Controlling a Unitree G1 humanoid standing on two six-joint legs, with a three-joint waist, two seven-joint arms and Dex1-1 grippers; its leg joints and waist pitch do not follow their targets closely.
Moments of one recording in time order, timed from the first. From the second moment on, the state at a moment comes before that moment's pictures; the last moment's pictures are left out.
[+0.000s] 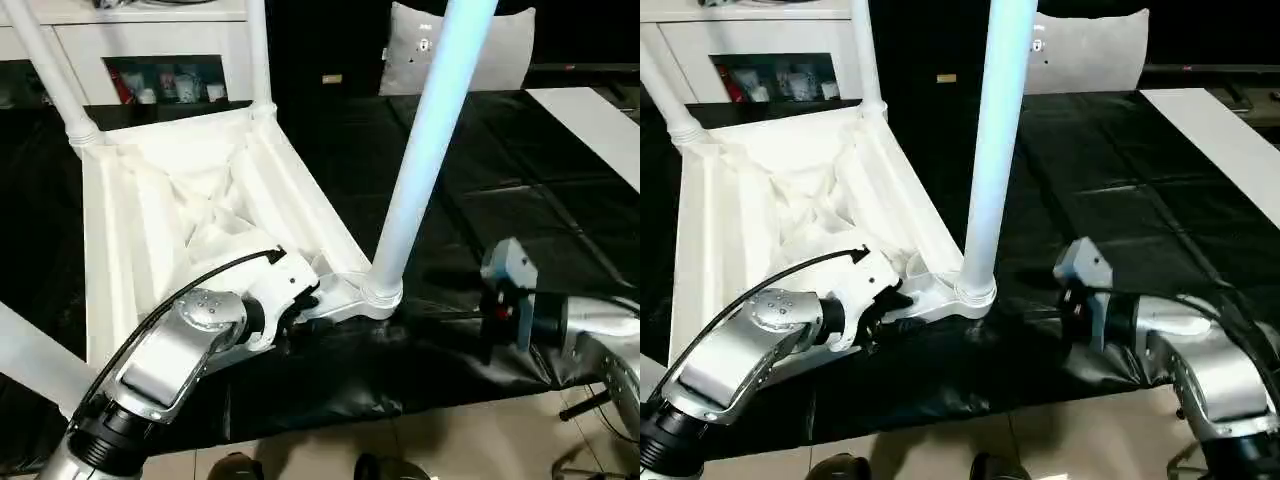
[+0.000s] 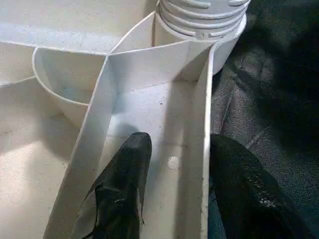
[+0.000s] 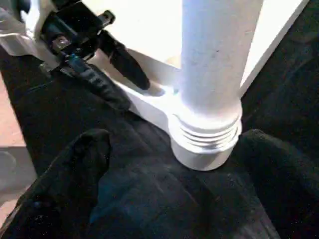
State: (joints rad) left arm -0.33 0.40 -0.37 -0.18 -0.08 0.81 -0.74; right arm -0.15 -0.66 0.05 -0.12 0.39 0.46 1.07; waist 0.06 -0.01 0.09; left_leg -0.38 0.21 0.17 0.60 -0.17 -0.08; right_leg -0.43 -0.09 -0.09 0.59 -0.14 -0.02
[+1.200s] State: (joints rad) left arm -0.40 0.53 -0.44 0.08 -0.07 0.29 -1.00; right arm -0.19 -0.64 0.05 0.11 0.38 0.28 1.16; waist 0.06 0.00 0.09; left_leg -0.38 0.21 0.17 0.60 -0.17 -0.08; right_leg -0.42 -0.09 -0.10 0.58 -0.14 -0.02
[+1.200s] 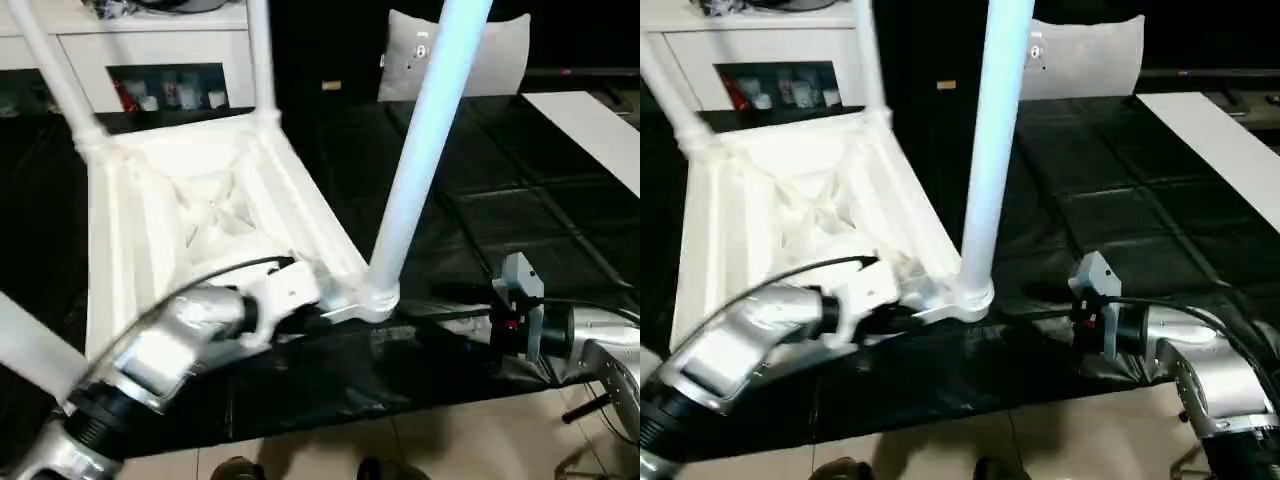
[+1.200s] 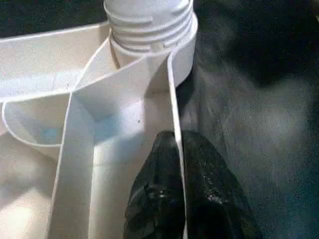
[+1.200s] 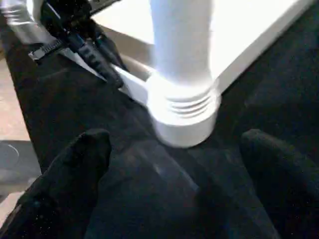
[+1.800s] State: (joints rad) left arm -0.55 0.48 -0.47 0.41 -0.07 0.00 -1.25; right arm -0.35 -0.60 0.14 0.15 0.42 0.28 1.33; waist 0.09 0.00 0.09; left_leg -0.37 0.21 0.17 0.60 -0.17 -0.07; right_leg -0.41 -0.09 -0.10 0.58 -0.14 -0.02
